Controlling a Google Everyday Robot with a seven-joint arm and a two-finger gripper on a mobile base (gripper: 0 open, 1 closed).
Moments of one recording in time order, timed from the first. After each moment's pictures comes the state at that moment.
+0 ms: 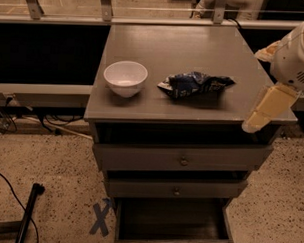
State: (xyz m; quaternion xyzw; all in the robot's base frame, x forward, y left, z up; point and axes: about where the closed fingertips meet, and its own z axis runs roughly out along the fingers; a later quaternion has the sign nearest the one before) arm 0.494 -0.212 0.958 -0.59 0.77 -0.05 0.26
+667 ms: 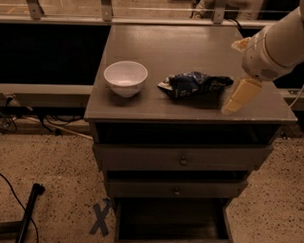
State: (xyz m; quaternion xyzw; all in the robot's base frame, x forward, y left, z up) arm 0.579 -0.192 0.931 -0.62 0.72 -0.08 0.31
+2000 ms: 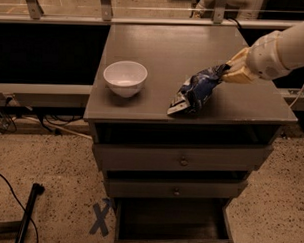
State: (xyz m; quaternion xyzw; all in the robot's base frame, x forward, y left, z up) arm 0.625 -0.194 0.917 -0.59 0.70 0.04 0.40
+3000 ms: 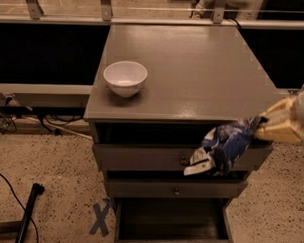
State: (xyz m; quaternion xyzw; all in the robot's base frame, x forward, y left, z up) arm 0.450 -0.230 0.903 -0.54 0.76 0.13 0.33
